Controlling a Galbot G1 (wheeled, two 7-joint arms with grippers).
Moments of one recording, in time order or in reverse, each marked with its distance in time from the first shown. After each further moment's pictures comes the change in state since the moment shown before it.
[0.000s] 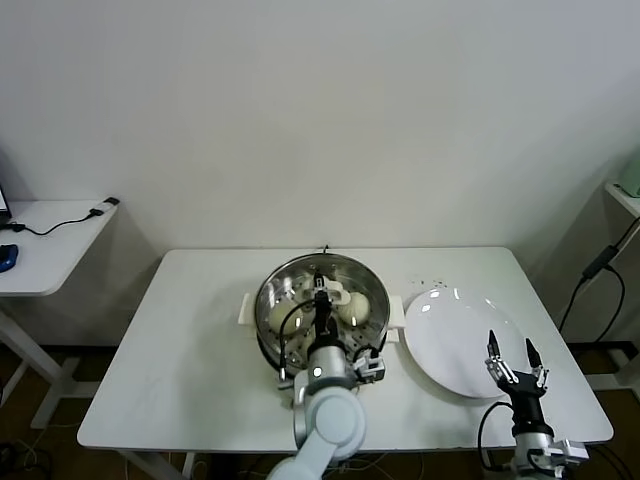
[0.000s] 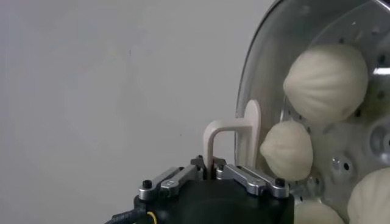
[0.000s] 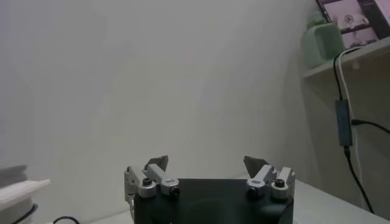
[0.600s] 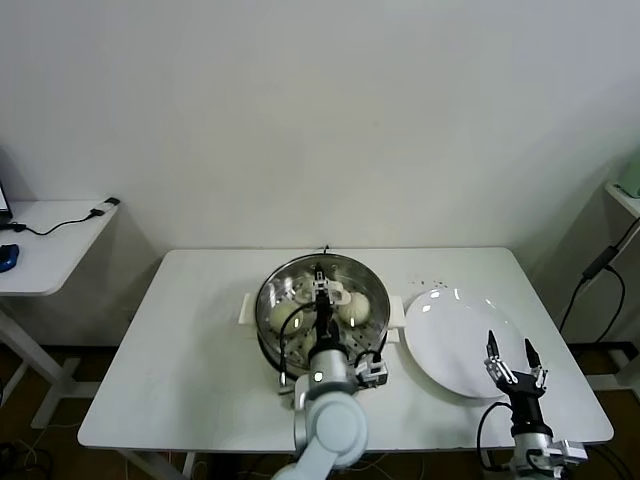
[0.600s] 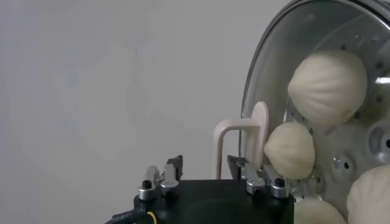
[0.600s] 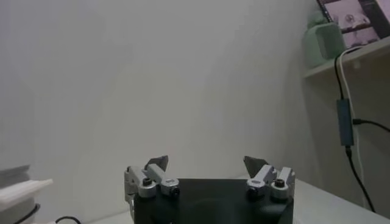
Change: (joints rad) left arm 0.025 0.000 0.015 -0.040 0.010 0.001 0.014; right arm 0.000 0.001 -0.003 -0.003 0.000 0.003 0.000
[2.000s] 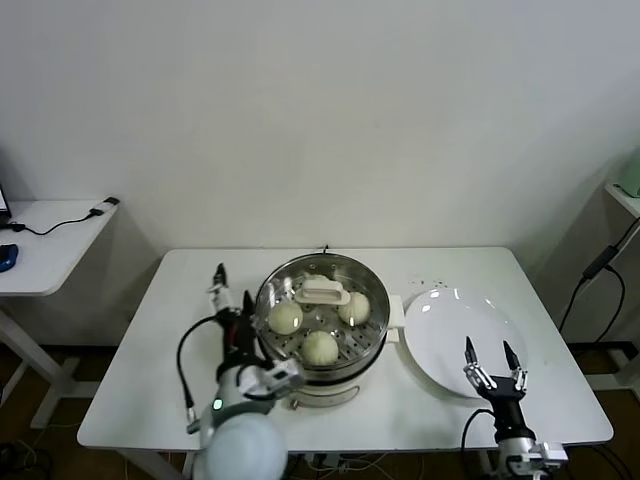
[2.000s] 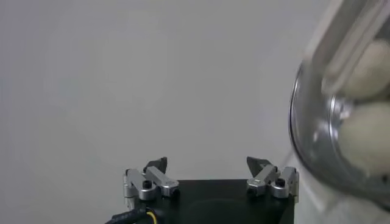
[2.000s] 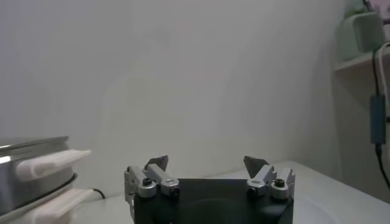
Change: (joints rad) left arm 0.232 0.080 -0.272 -0.367 -0.363 -0.006 -0.138; right arm -0.042 -0.004 -0.069 0.042 -0.095 -0.005 0.018
